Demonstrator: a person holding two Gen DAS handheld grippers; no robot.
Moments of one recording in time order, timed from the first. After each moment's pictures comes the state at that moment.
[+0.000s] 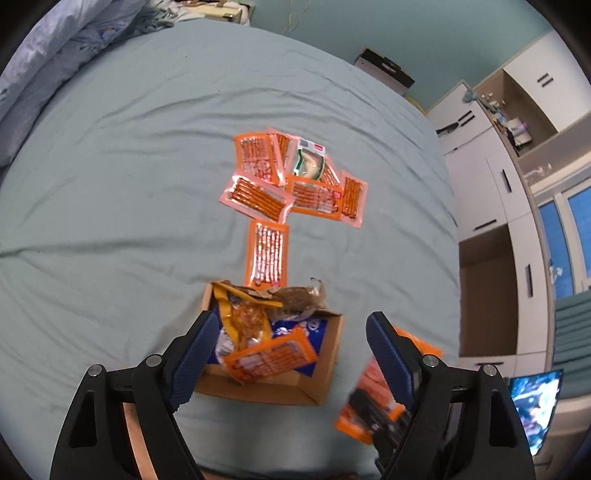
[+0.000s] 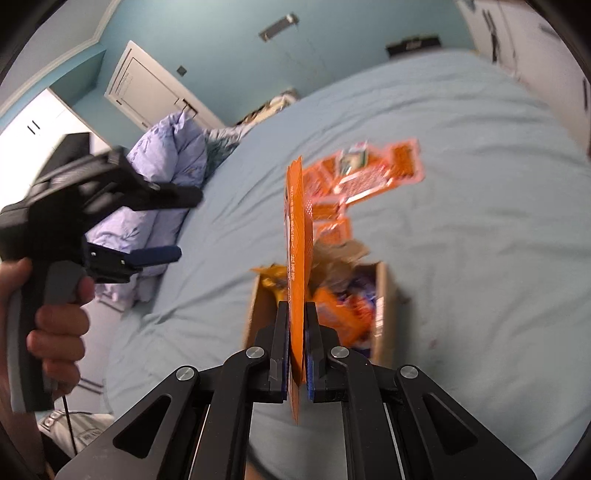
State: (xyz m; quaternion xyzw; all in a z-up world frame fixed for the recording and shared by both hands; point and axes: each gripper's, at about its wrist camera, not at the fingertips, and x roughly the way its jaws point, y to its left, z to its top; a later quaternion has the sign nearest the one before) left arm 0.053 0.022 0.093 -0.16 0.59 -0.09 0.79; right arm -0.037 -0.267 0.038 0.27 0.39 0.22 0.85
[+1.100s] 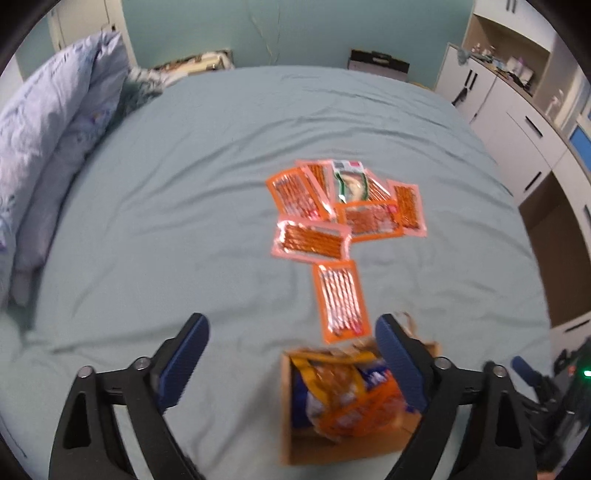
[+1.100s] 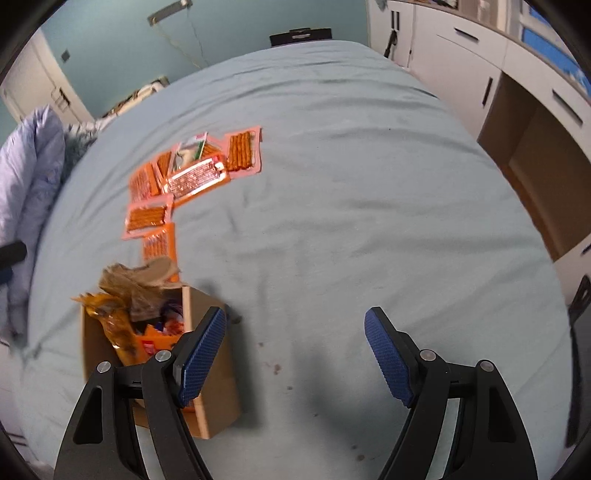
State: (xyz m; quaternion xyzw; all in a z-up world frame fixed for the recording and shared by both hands) left arm 0.088 0.021 0.065 0.03 0.53 -0.04 0.85; right arm 0.018 -0.312 0.019 0.17 0.47 -0.05 0.87
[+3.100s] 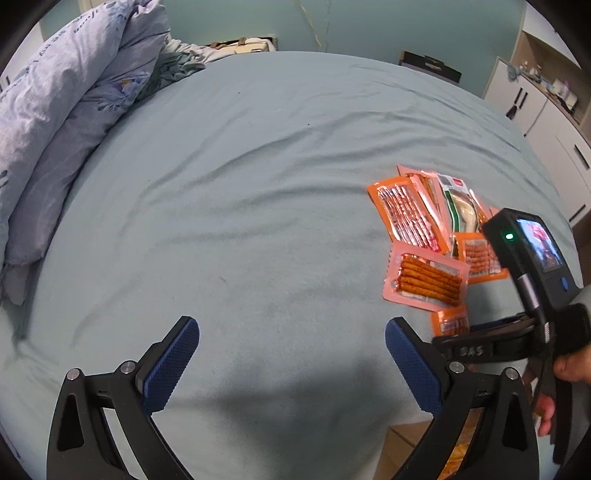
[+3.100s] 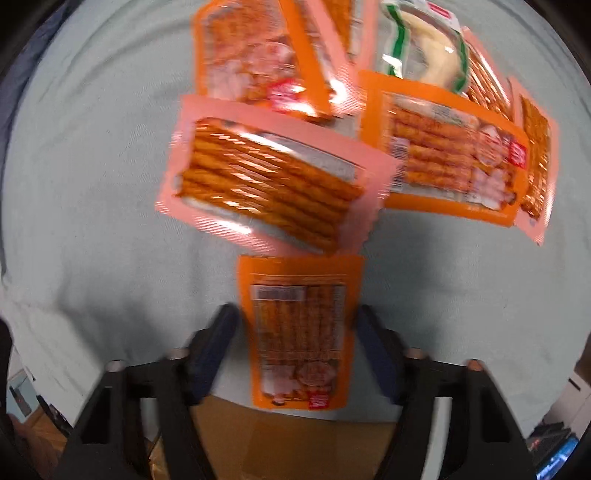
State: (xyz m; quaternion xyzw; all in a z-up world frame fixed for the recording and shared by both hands) left arm 0.171 0.119 -0.015 0.00 0.54 0.01 0.84; right arm 0.322 -0.095 -0.094 0.01 0.73 0.09 0.68
